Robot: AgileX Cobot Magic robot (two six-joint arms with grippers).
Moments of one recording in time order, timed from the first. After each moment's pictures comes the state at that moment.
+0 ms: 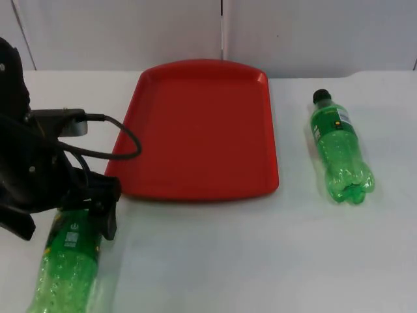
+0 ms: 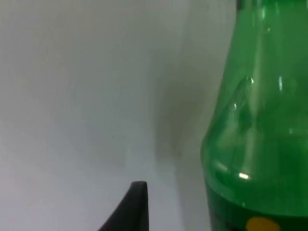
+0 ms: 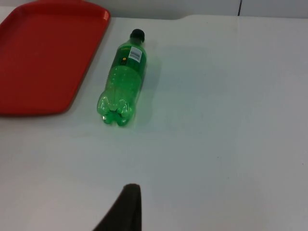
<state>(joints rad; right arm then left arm) 0.14 0.00 -0.52 -0.02 1.08 0.01 -0.23 1.90 -0.90 -0.14 0.55 -0.08</state>
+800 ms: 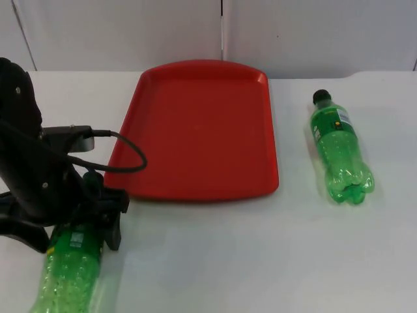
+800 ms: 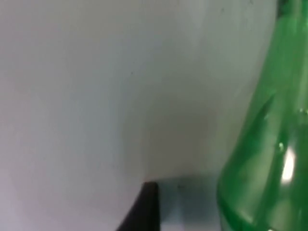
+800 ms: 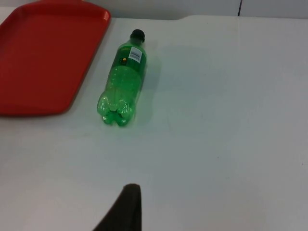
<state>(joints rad) 0.14 0.00 -0.52 -0.02 1.08 0.01 -0.23 2.00 -0.91 -0.24 0.47 -0.01</state>
